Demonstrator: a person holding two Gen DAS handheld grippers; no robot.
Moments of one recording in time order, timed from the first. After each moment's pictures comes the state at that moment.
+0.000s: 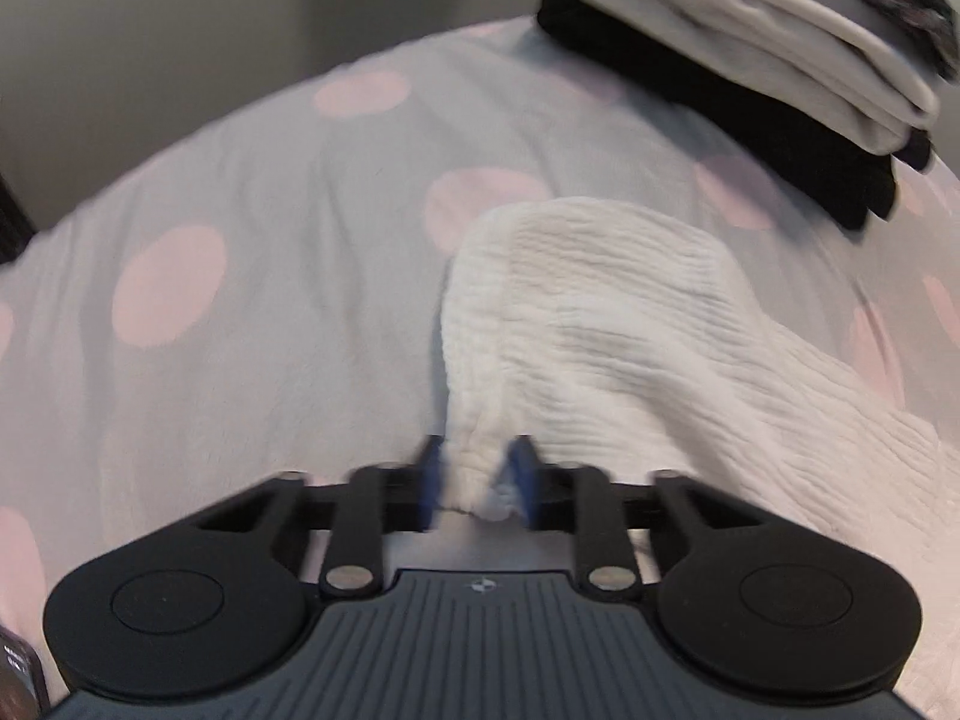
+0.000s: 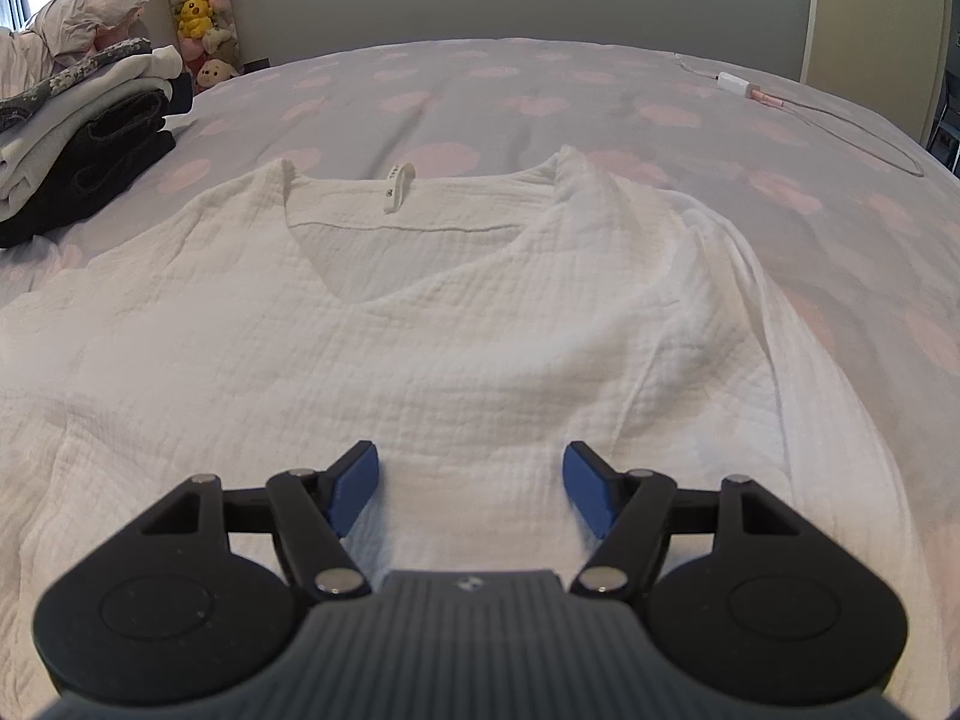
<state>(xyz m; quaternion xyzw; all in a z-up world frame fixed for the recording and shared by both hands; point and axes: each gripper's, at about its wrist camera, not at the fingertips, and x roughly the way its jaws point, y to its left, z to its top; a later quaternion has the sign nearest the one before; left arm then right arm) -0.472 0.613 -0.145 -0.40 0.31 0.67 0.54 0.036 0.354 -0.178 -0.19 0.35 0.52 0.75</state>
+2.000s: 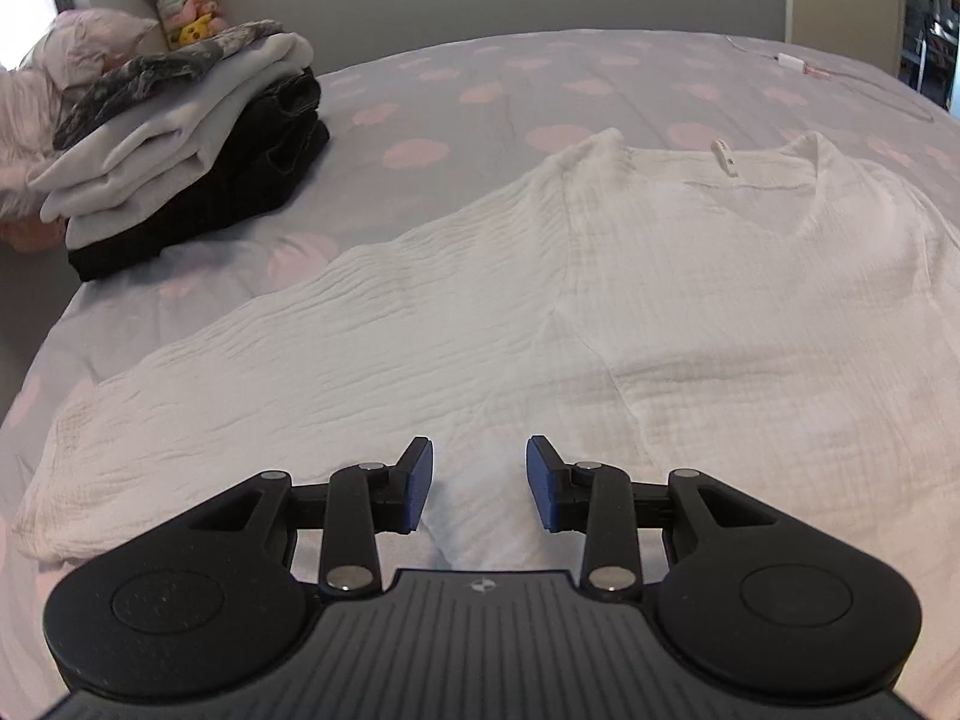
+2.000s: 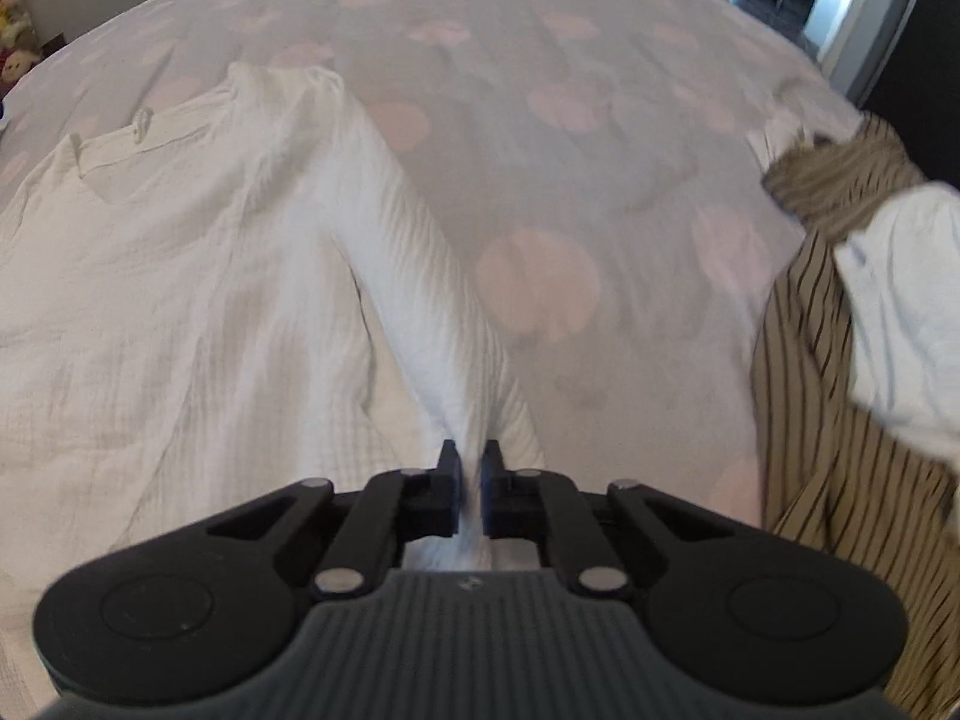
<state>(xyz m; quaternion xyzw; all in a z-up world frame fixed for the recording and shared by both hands) -0.254 0.443 -0.139 -0.13 0.40 0.46 0.78 0.084 0.174 -0.123 -0.23 0.46 0.33 0.79</state>
